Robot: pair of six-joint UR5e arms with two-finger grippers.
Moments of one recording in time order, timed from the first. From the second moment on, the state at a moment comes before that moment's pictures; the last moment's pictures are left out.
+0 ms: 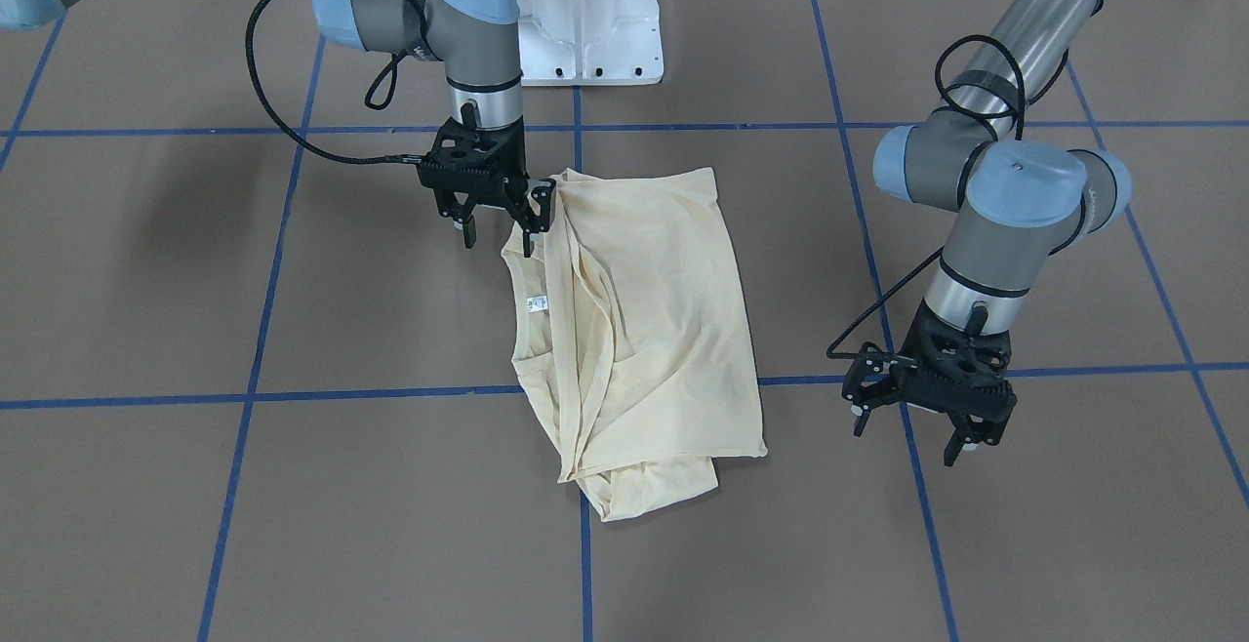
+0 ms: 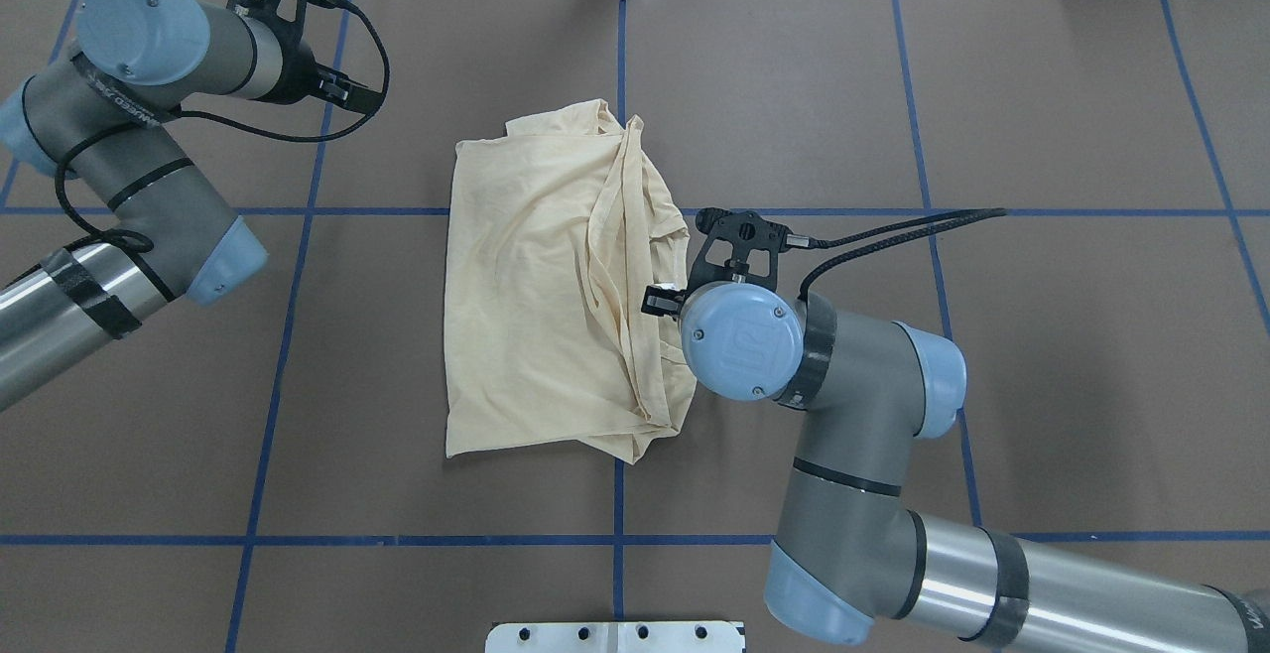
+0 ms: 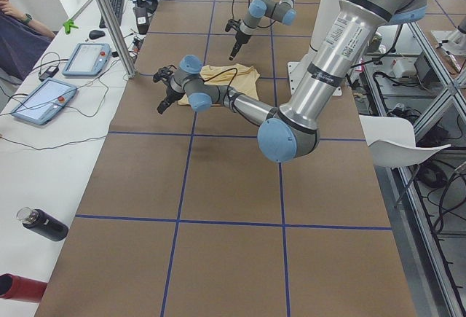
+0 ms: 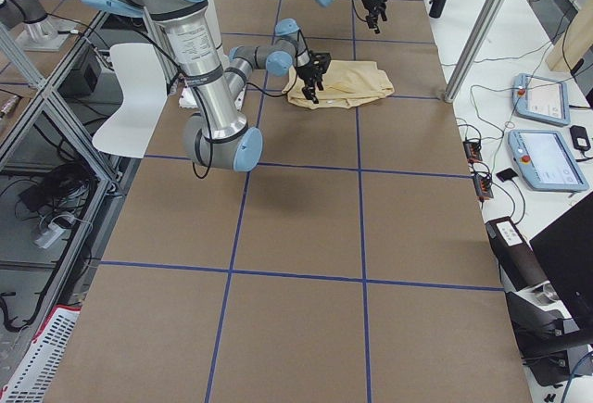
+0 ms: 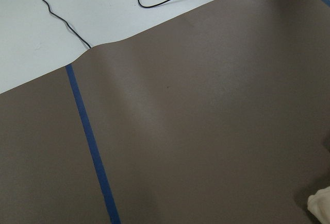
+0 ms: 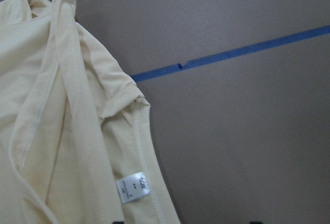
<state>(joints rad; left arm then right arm) -0.90 -2.10 -1.35 -2.26 -1.77 -0.56 0.39 -0.95 1.72 -1.52 1.43 1.55</state>
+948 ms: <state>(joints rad) -0.90 -2.09 -1.36 -2.26 -1.77 -0.56 0.42 -0.72 1.40 -1.40 1.46 1.46</state>
